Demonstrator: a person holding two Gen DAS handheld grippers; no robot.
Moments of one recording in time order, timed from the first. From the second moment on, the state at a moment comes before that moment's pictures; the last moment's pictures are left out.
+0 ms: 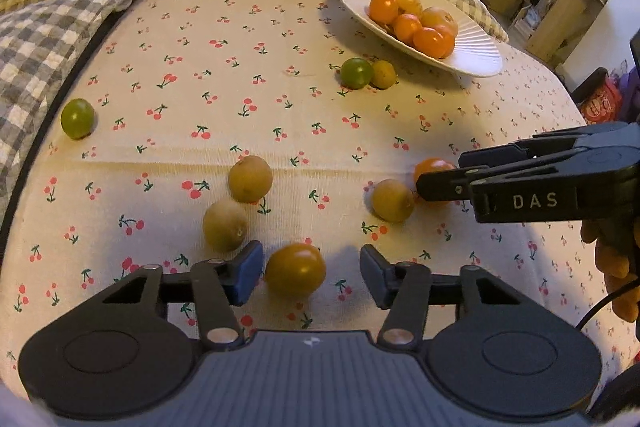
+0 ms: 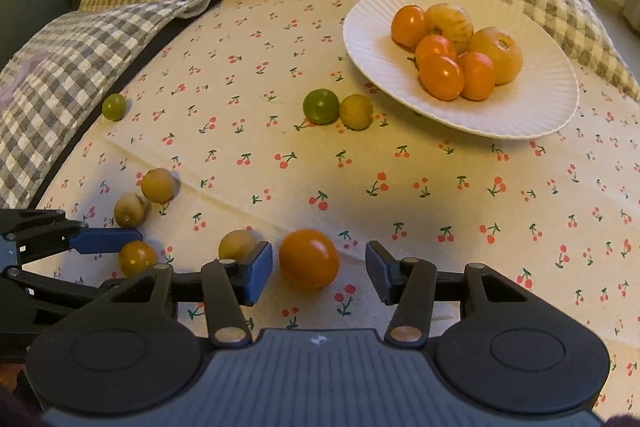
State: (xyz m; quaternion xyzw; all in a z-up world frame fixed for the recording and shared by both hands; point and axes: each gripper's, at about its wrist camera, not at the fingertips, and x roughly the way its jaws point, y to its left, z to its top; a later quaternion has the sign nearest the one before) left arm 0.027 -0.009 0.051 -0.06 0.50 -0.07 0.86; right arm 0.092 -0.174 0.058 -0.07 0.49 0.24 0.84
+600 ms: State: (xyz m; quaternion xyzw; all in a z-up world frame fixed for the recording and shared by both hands) left arm 0.028 -0.011 0.052 -0.05 0.50 -0.08 0.86; right arm 0.096 -0.163 0.052 -0.09 0.48 0.23 0.84
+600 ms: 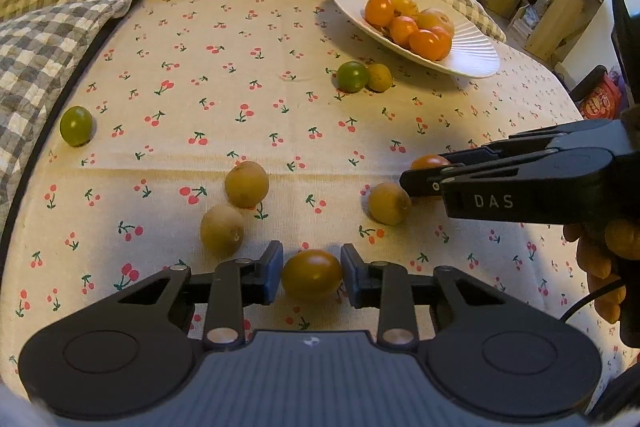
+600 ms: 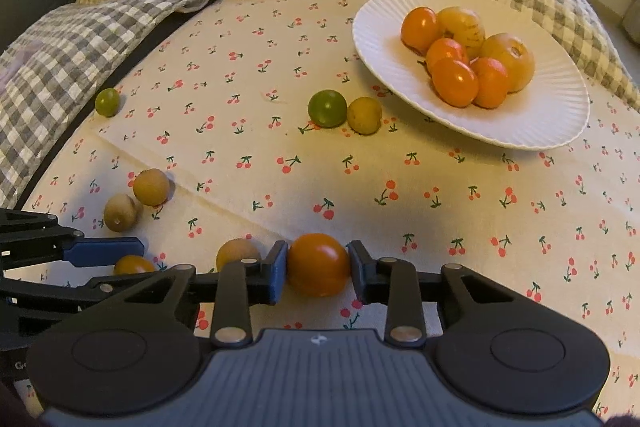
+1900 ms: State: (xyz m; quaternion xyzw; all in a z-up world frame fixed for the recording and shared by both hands) left arm 0.039 -0.030 0.097 -0.03 0.38 -0.09 0.92; right arm 0.096 -0.206 0.111 -0.01 0.39 0.23 0.89
